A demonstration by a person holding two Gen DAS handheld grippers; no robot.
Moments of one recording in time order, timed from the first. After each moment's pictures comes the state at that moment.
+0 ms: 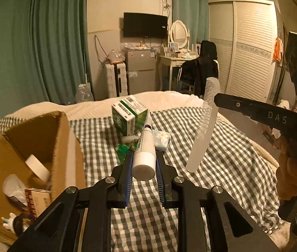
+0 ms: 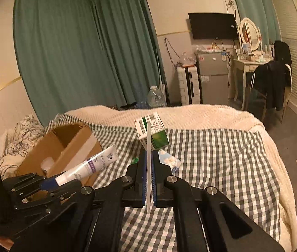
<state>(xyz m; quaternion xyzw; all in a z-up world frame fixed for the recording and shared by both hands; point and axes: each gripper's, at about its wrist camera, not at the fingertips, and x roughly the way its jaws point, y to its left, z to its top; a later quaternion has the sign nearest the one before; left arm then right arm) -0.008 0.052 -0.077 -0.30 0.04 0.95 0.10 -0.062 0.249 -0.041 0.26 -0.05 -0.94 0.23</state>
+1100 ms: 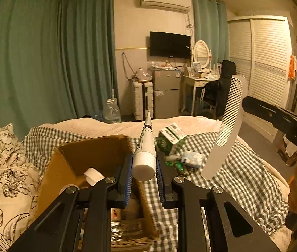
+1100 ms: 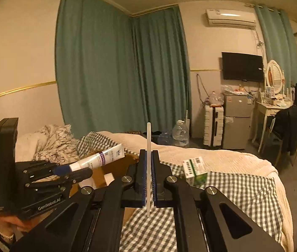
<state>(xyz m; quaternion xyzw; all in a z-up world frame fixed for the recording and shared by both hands) 0.039 -0.048 -0.001 -0.24 0.02 0.97 0.03 0.021 0.165 0.037 0.15 0.00 -0.94 0.32</state>
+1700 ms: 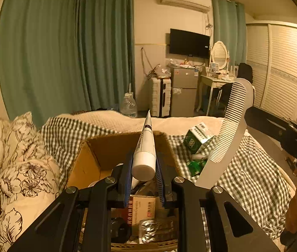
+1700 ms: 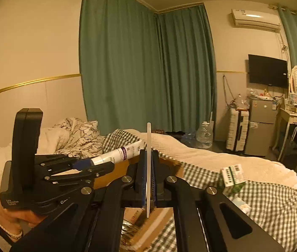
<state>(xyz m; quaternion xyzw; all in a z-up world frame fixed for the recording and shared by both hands) 0.026 -0.118 -0.007 -0.27 -0.01 0.96 -0.02 0.021 0.076 0.025 0.15 0.02 -0.91 0.39</state>
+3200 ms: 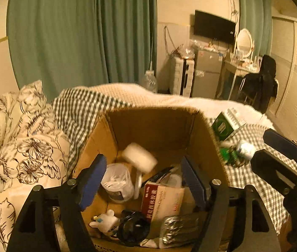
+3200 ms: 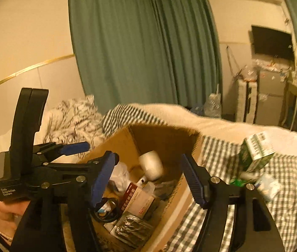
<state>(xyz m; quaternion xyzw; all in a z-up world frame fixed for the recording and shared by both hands) -0.002 -0.144 -0.044 -0.32 -0.03 0.94 -0.09 -0.006 0.041 -0.034 0.22 0.01 -0.90 0.38</state>
